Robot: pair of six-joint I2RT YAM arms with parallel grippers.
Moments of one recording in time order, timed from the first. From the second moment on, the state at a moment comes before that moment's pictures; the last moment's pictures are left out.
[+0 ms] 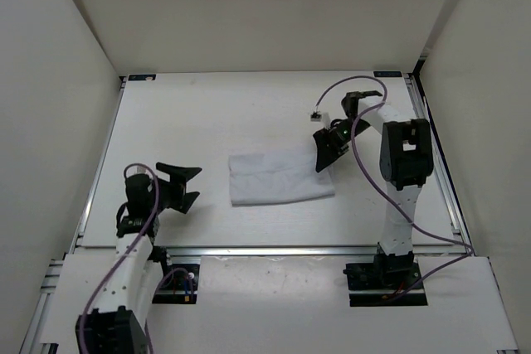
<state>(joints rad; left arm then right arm) 0.13 0.59 0.18 -0.10 0.46 -1.36 0.19 2.17 1.61 -1.23 -0.77 -0.75</state>
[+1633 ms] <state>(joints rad) -0.56 1.83 1.06 -0.34 0.34 -0.72 0.32 2.40 1.99 -1.38 -0.65 -0.74</state>
